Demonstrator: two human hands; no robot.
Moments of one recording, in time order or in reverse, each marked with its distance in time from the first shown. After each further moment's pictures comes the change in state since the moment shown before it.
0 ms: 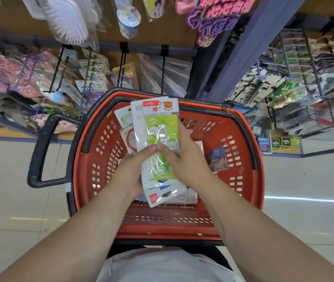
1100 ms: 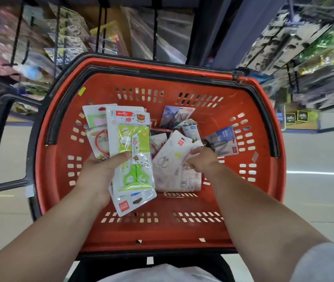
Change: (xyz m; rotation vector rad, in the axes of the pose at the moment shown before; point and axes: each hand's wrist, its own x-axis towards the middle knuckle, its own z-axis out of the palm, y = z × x) left_hand 0.024 -0.016 -0.050 0.301 0.427 0.004; right_hand 0.050 0.223 0.008 -0.251 -0.124 0.858
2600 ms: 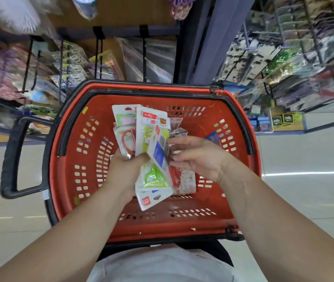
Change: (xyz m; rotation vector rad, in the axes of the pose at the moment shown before) left_hand -0.030 0.001 0.053 0.073 -0.191 0.164; right_hand -0.159 -0.055 -0.081 0.776 -0.499 -0.292
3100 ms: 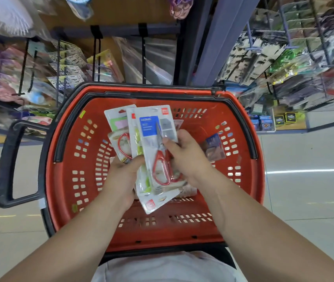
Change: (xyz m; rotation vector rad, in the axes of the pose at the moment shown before) left_hand -0.003 0.007 -0.001 -0.169 -0.049 -0.072; right_hand 0.032 0.016 0.032 -0.254 0.358 -0.289
